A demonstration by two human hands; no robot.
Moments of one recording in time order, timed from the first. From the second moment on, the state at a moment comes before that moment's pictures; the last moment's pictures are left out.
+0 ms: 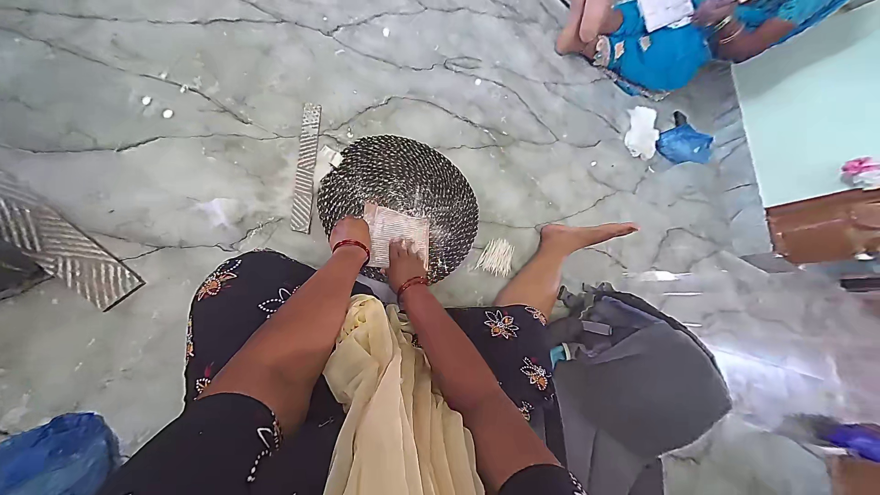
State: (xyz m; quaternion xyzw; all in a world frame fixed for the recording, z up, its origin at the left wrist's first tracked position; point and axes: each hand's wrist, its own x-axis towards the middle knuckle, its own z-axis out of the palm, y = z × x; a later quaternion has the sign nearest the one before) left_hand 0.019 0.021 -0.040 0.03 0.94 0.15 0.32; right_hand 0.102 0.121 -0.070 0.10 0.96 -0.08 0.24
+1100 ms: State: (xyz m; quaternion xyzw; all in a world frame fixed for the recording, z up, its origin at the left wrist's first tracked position) left_hand 0.018 0.015 -0.038 0.03 0.93 0.15 0.33; right_hand 0.103 0.112 -0.048 0.15 0.96 -0.09 0.20
